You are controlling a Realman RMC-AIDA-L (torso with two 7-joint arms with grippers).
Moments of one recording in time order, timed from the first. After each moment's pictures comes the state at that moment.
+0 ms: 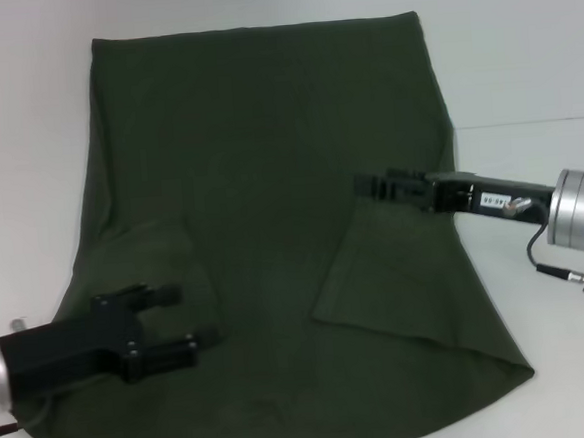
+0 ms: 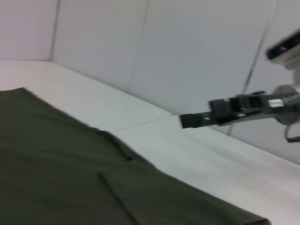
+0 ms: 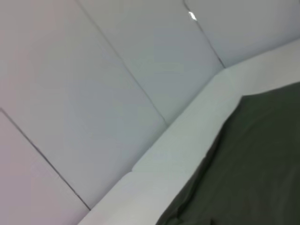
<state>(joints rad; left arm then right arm) -0.41 -2.11 0.68 0.76 1.96 1.55 -1.42 0.67 2.09 -0.73 -0.51 -1.78 -1.27 1.74</state>
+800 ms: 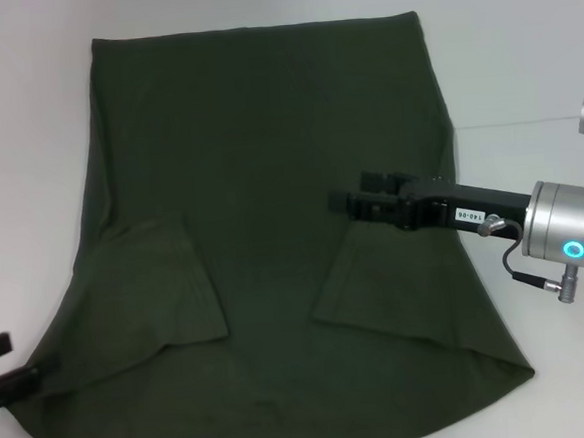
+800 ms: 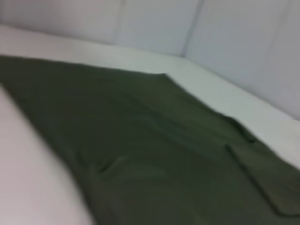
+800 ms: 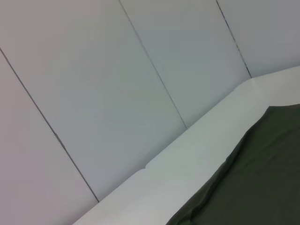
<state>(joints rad) -0.23 -2.06 0.50 0.81 1.98 1.47 -1.50 0.69 2.09 -0.76 -0.42 -1.71 -1.27 1.54</state>
